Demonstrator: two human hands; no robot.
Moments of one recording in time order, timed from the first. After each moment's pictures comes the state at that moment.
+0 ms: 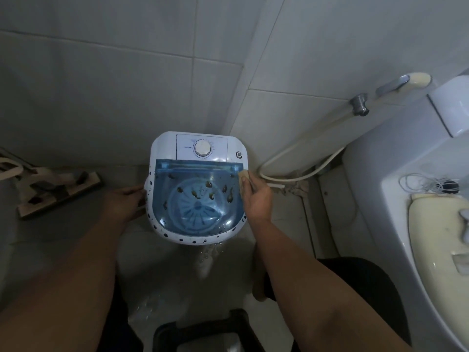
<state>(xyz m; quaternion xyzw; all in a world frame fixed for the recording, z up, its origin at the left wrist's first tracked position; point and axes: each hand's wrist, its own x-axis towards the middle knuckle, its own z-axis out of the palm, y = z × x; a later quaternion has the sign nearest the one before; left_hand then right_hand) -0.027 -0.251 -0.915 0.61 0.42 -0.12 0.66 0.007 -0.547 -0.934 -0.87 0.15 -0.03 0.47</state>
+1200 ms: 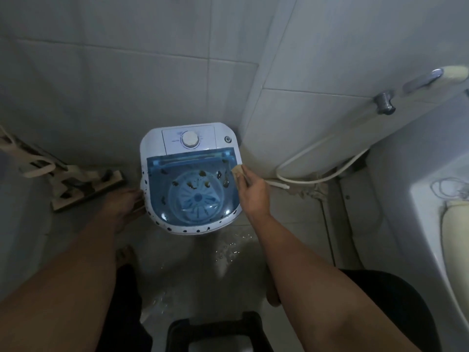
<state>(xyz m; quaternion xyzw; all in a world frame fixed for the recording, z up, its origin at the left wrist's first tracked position) -0.031 -0.218 -0.922 0.56 0.48 -0.12 0.66 0.023 -0.514 -0.934 -0.89 0.07 0.03 0.46</state>
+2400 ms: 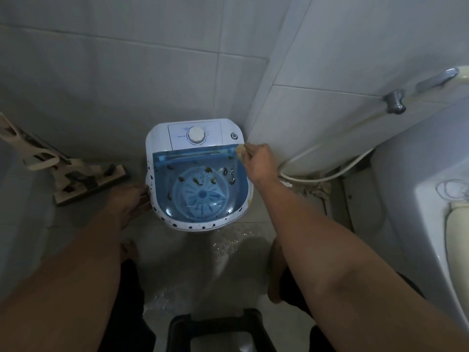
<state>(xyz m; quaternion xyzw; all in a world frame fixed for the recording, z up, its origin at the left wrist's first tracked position) -0.031 -0.214 -0.922 0.56 0.48 -0.13 0.66 0.099 -0.508 -0.928 -0.95 0.01 0.03 0.31</state>
